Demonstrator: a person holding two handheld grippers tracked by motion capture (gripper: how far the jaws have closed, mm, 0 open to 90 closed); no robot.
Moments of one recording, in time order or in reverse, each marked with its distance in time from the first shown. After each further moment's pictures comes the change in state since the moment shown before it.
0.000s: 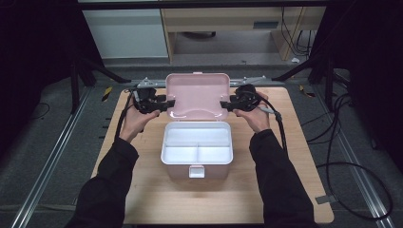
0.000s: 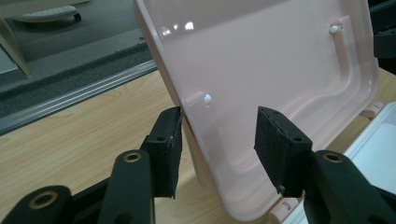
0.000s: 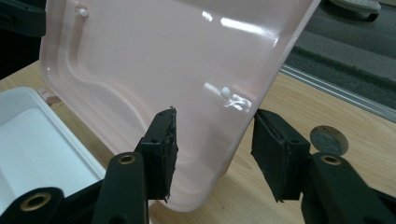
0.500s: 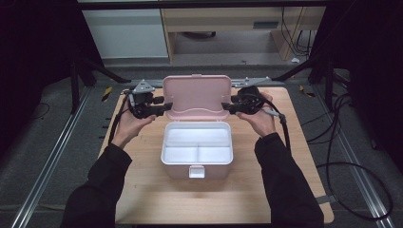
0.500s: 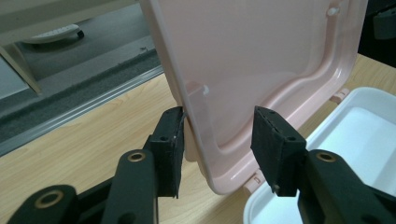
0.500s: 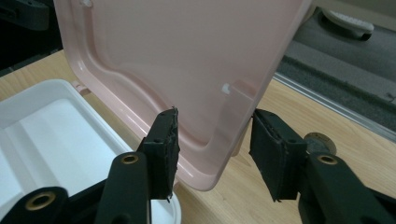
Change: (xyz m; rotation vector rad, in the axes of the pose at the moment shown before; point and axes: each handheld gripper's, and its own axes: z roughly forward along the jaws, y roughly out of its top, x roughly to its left) left arm -0.021 -0.002 -0.030 -0.024 0.014 0.085; right arm 0.018 0.002 -0.031 -0.026 -0.007 -0.072
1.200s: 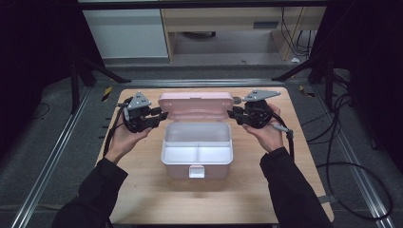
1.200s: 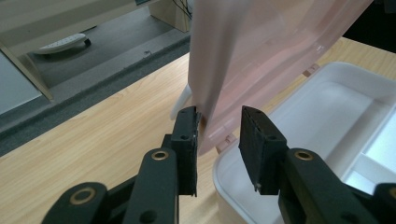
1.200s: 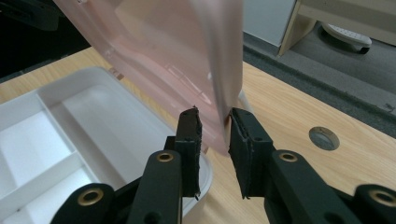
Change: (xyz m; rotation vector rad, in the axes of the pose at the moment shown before) left arm -0.027 -0.020 -0.032 -0.013 0.011 0.040; right arm 0.023 -0.024 -0.036 -0.050 0.009 -0.026
